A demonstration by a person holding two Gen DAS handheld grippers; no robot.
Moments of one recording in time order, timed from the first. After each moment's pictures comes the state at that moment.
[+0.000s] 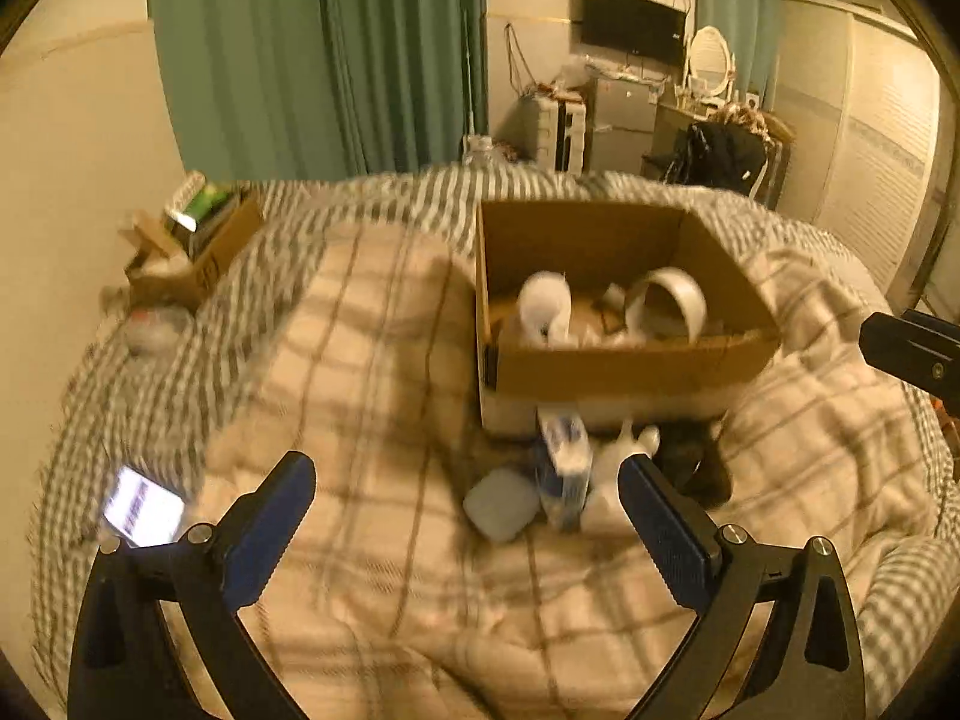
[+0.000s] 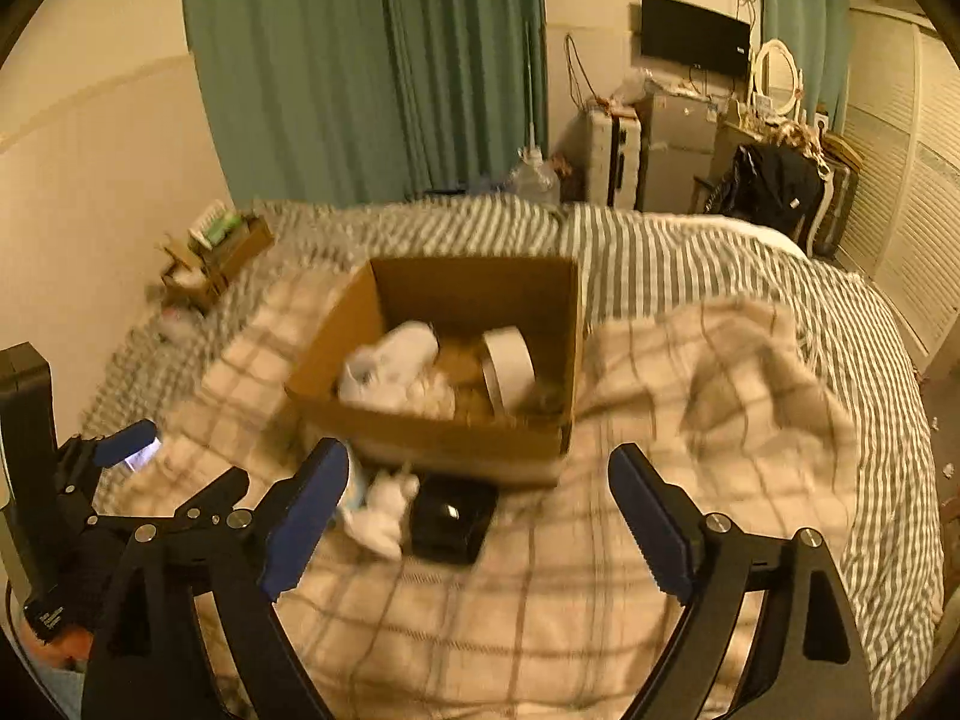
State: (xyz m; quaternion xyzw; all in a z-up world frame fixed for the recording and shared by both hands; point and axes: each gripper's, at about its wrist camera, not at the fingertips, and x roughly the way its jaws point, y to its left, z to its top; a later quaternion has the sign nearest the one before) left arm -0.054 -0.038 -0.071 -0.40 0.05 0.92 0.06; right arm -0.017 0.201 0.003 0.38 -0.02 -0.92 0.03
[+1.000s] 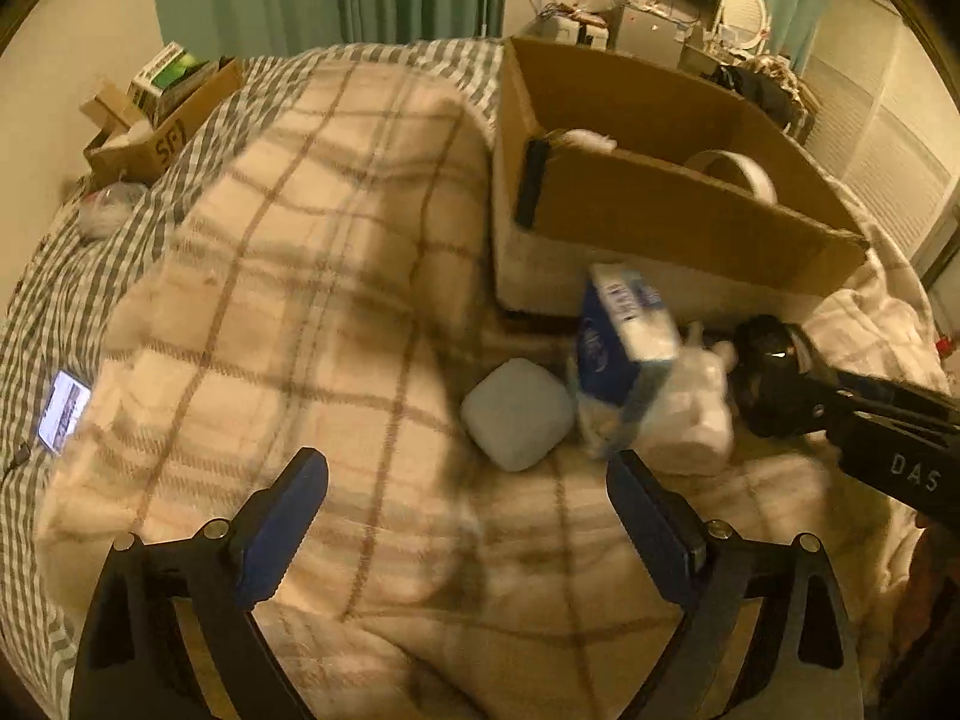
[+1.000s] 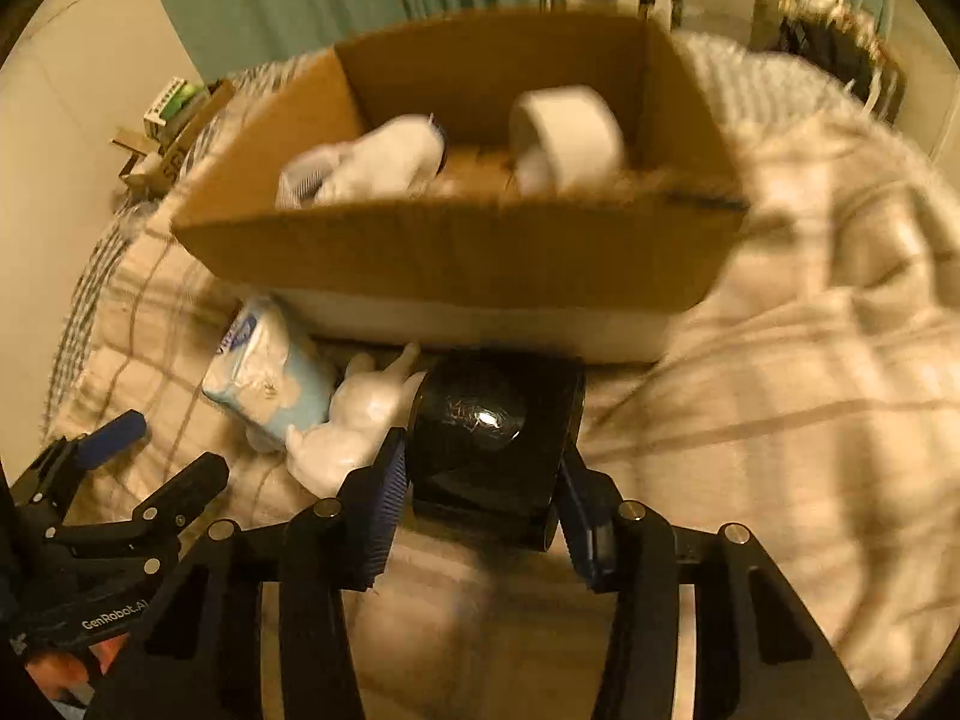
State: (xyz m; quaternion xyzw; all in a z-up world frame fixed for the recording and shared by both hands) left arm -0.075 -0.045 -0.144 -0.49 0.01 0.87 0.06; right arm -0.071 0.188 -0.124 0.51 -0.04 -0.86 0.06
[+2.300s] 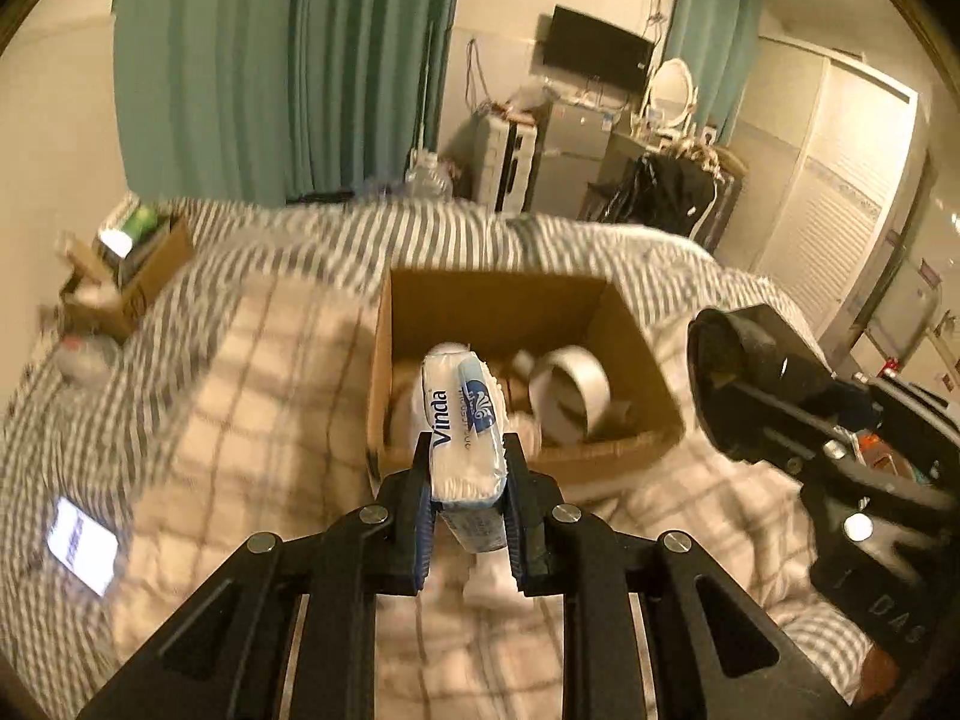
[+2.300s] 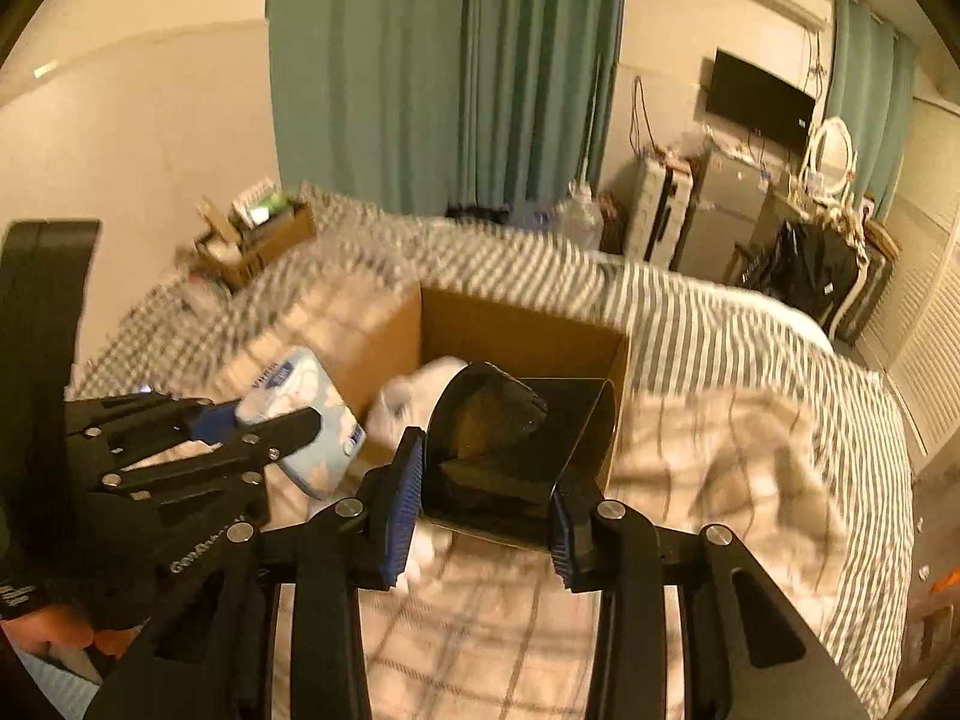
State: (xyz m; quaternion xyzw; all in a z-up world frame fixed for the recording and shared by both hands) left arm -0.090 -0.003 -0.011 -0.38 -0.01 0.92 0.13; right arm -0.039 0.171 0.036 0.34 0.06 -0.94 0.08
